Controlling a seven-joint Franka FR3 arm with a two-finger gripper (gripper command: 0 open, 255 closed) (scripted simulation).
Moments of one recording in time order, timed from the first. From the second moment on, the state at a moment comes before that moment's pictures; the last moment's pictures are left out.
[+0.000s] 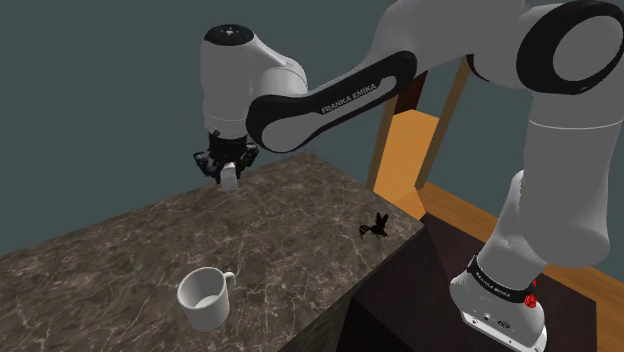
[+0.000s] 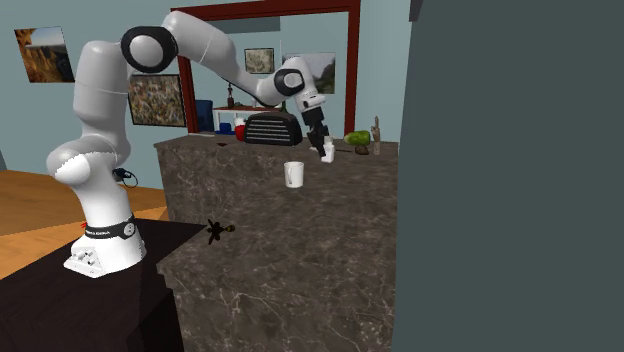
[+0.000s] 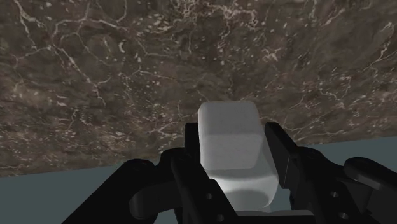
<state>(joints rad) 0.33 0.33 0.36 -1.71 -0.46 2.21 1.13</state>
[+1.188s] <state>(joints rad) 0.49 0.51 0.36 -1.56 -0.57 2.18 1.33</state>
